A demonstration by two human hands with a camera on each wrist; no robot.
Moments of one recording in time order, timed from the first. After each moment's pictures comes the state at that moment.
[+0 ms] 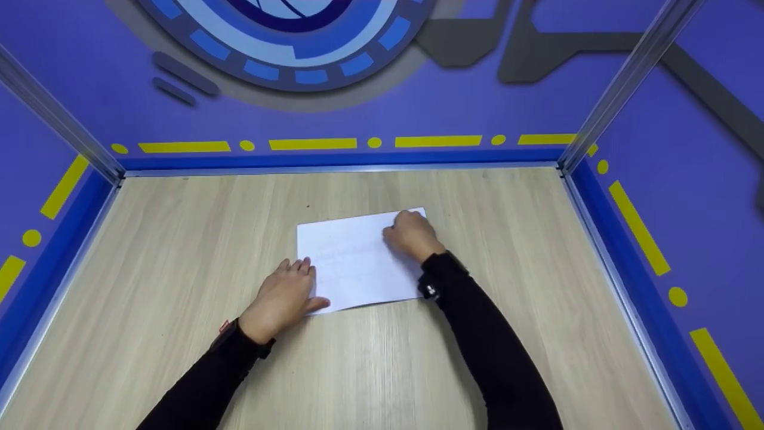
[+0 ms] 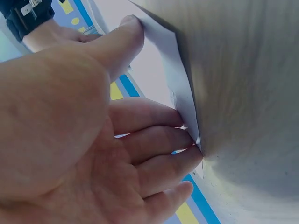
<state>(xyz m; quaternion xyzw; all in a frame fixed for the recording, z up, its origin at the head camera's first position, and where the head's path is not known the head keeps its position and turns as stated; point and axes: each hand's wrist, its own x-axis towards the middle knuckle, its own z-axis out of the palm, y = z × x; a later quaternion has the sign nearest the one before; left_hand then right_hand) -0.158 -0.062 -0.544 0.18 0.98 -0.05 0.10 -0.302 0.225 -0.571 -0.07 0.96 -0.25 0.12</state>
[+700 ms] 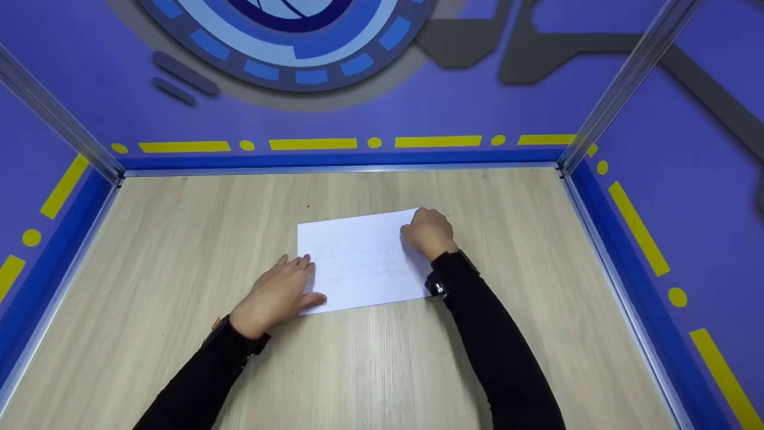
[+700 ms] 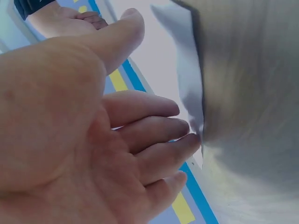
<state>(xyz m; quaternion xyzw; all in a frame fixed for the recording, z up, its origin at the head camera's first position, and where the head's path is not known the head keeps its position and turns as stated) -0.164 -0.075 -0.537 0.19 0.97 0.05 0.11 -0.287 0.239 -0.540 0.02 0.97 -0.19 0.15</state>
